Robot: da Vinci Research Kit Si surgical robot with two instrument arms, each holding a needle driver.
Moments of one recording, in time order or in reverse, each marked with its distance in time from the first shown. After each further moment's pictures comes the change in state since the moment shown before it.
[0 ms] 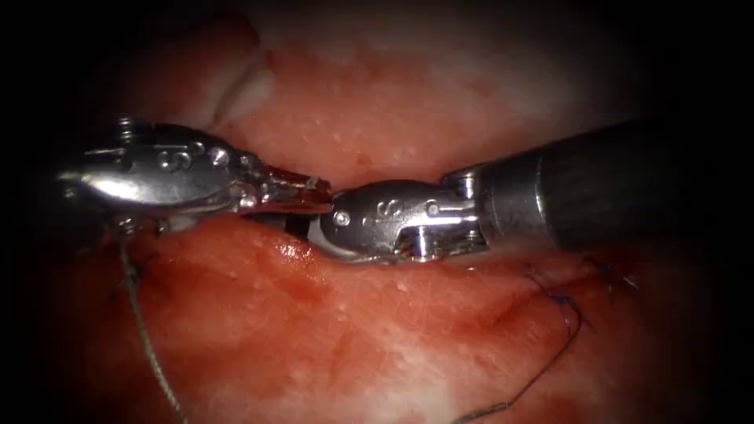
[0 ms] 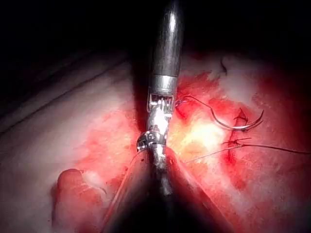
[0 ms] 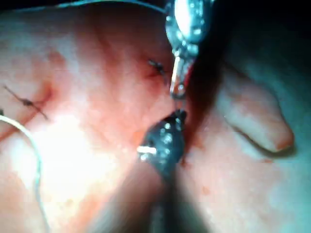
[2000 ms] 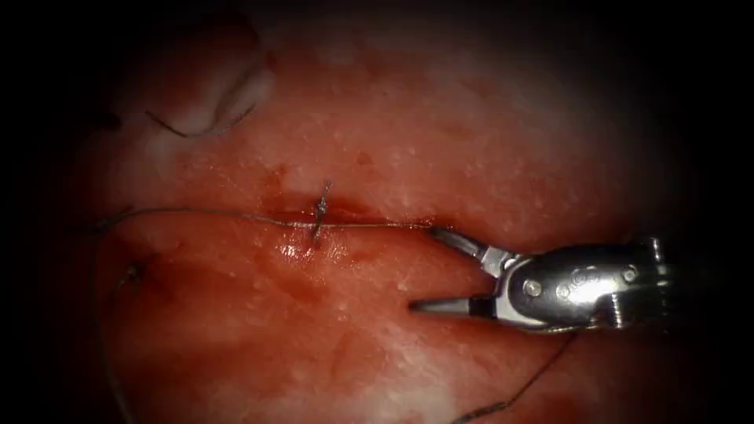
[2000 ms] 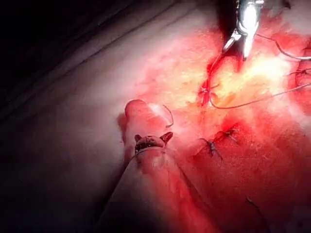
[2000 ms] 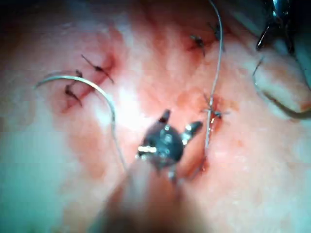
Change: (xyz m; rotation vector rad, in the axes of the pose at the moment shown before) right arm 0.000 -0.002 -0.017 -0.061 -0.056 0.013; left arm -0.011 -0.015 -0.012 0.158 -0.192 -0.028
